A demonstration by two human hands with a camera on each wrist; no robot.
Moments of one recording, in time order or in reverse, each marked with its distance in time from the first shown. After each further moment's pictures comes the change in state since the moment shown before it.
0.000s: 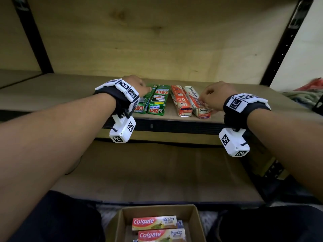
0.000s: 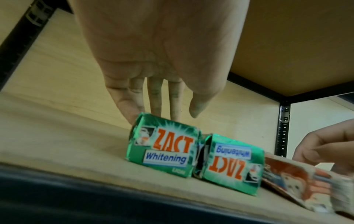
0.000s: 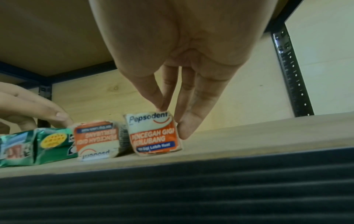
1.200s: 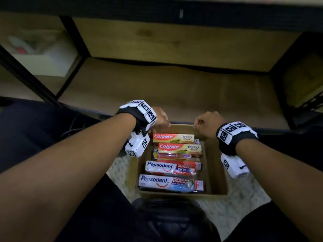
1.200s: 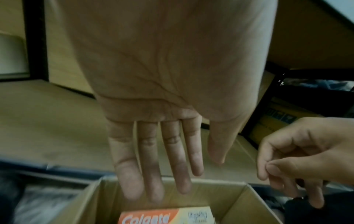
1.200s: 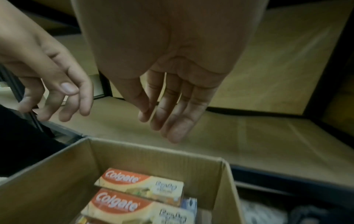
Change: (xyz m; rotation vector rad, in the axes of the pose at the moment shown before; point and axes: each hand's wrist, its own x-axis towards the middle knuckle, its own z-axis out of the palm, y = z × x) left_hand -0.188 -0.083 0.262 -0.360 -0.898 -0.245; right_hand -0.175 0.092 0.268 -0.234 -0.693 -0.074
